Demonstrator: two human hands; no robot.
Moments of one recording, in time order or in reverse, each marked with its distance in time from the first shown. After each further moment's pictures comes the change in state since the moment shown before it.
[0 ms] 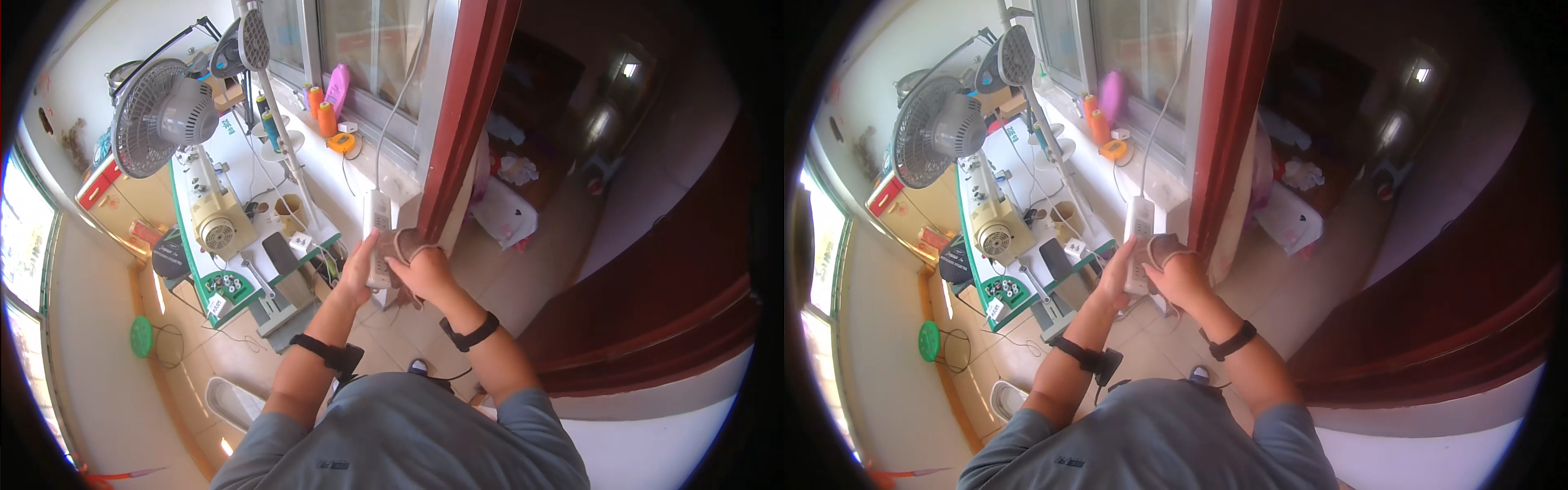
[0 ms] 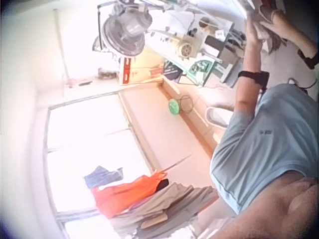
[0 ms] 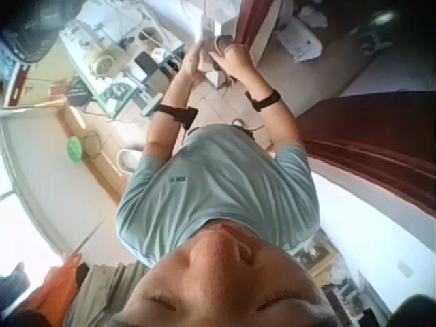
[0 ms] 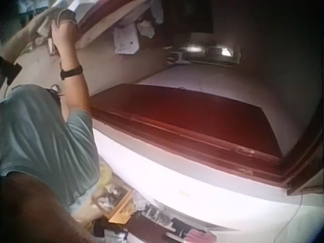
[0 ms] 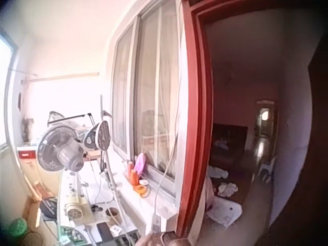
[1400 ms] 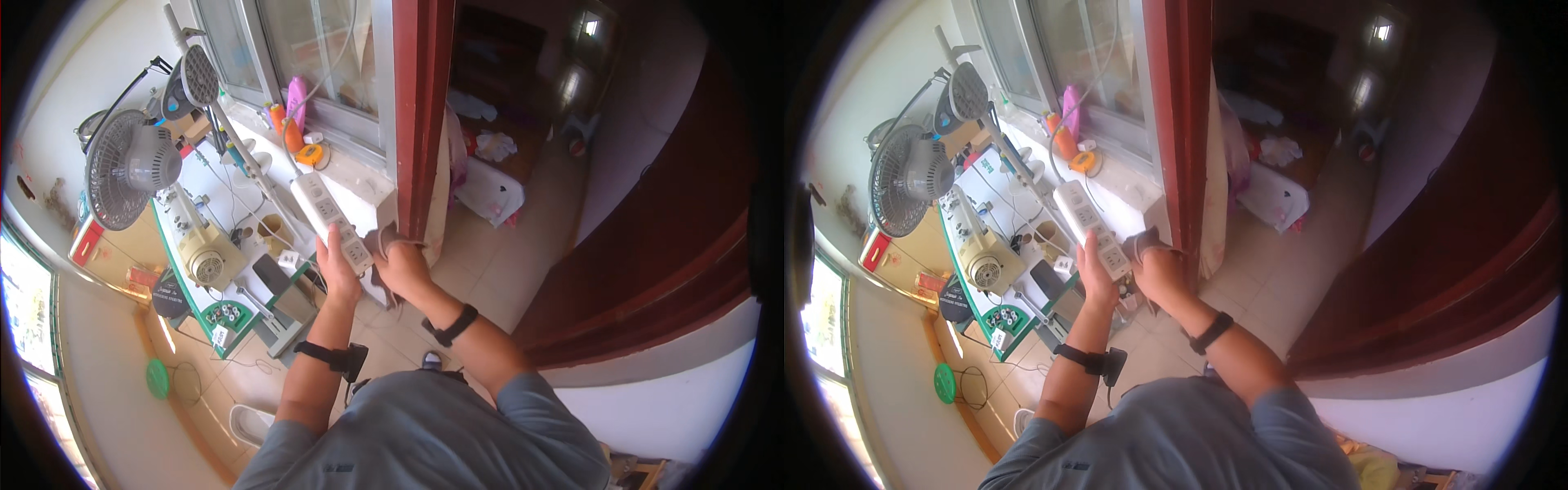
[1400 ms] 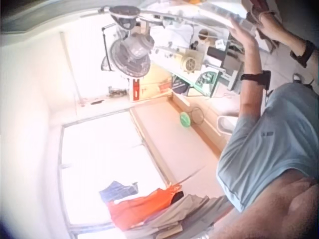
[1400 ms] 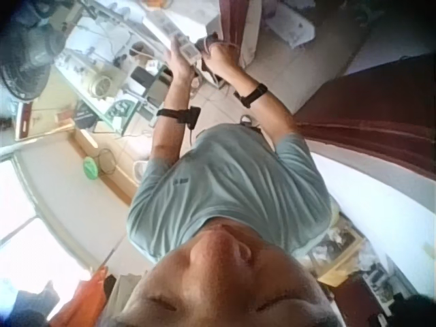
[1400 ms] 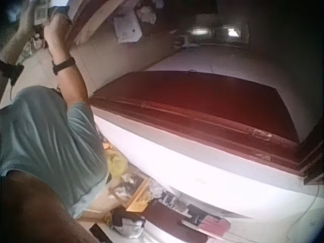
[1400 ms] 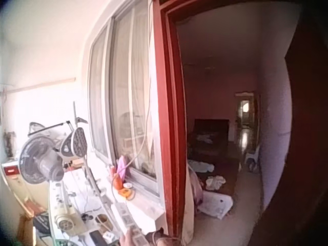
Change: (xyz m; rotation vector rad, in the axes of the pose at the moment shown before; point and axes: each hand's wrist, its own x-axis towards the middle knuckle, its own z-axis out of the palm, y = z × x) left_hand -0.002 0.015 0.038 0.051 0.257 0.602; right_hand 0.000 -0.012 0.015 0.024 0.003 0.313
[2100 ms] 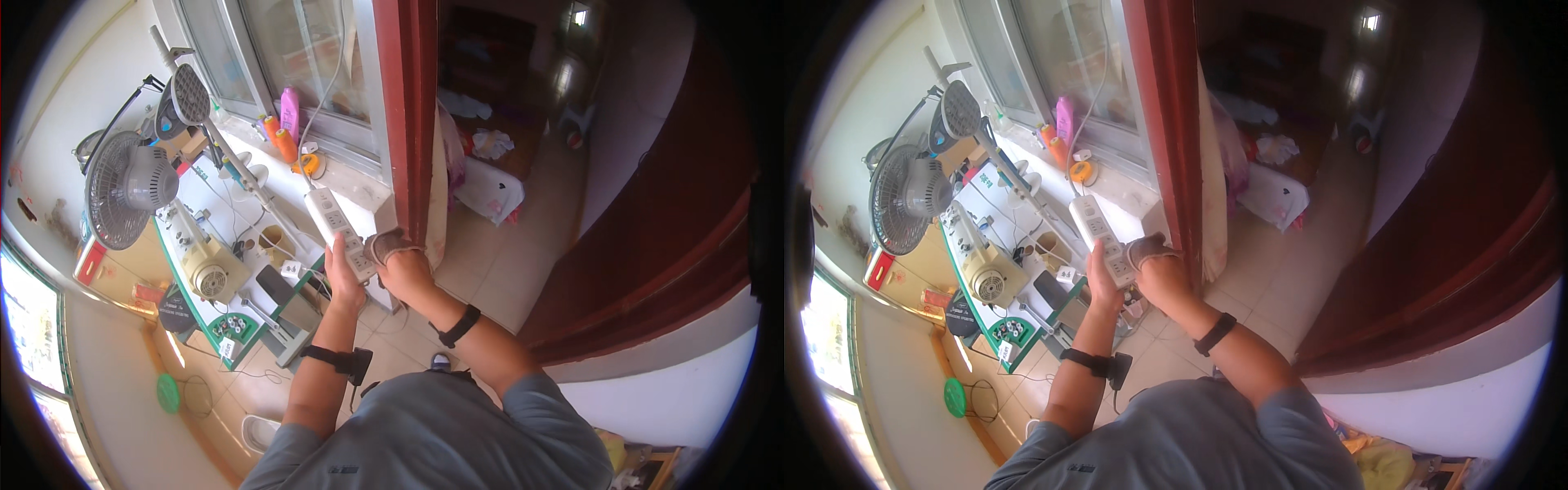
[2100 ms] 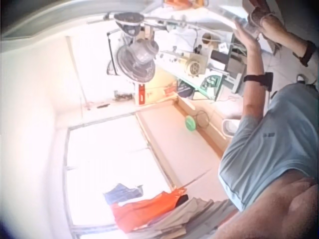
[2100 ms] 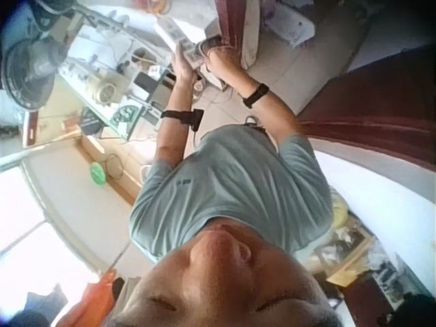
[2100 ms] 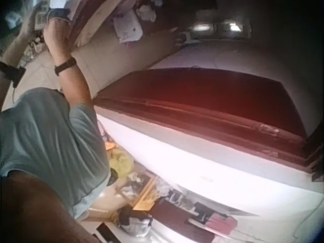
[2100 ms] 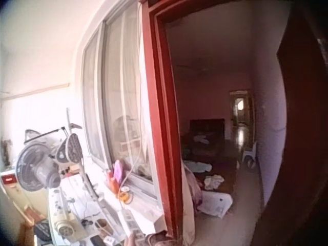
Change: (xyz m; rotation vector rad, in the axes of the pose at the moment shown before) left_hand 0.010 -0.015 -0.006 -0.079 -0.110 -0.179; right_hand 0.005 0.016 0.002 -0.078 0.065 -0.117
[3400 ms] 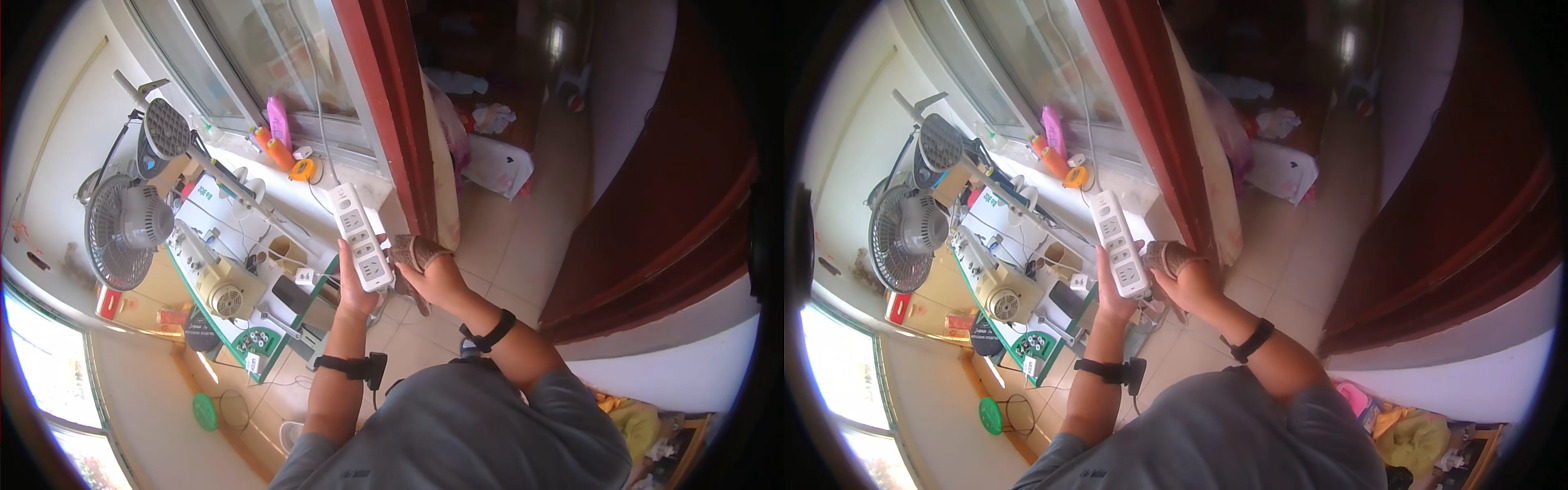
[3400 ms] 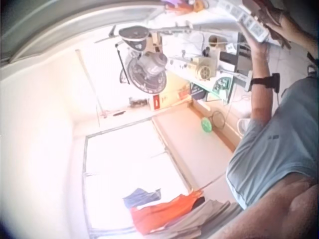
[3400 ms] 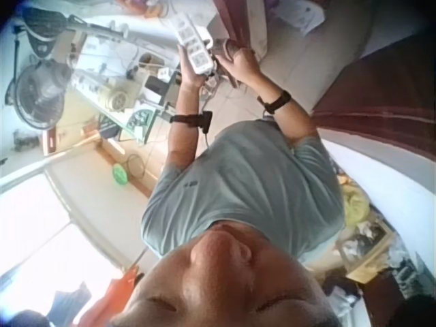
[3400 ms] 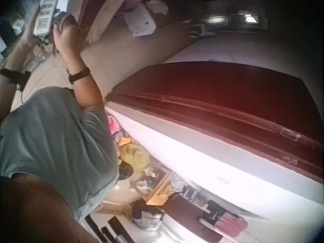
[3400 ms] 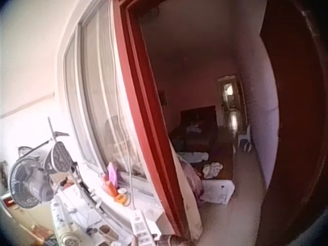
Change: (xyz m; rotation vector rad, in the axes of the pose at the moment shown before) left_hand -0.009 0.013 0.008 -0.075 -0.309 -0.274; right_hand -0.027 0.020 -0.015 0.443 0.166 0.097
